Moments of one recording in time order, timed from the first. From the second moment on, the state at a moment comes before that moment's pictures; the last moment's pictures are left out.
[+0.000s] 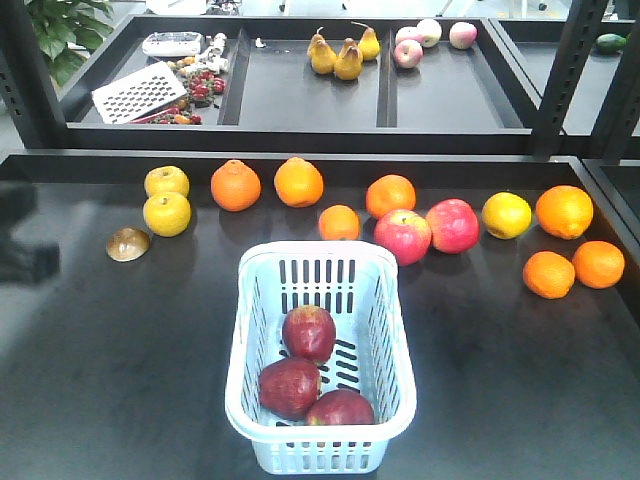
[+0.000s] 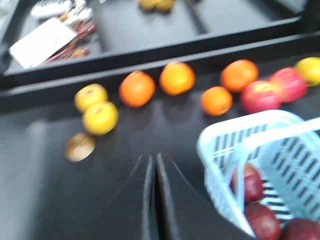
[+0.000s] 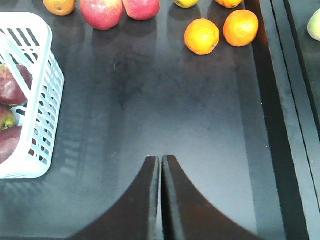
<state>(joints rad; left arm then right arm) -0.45 0.87 -0.81 0.40 0.46 -0.41 0.10 0.73 -0.89 -0.12 1.06 0.12</state>
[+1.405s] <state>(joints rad) -0.10 -0.01 0.03 0.13 0.00 -0.15 0.10 0.73 -0.89 -0.12 1.06 0.12</state>
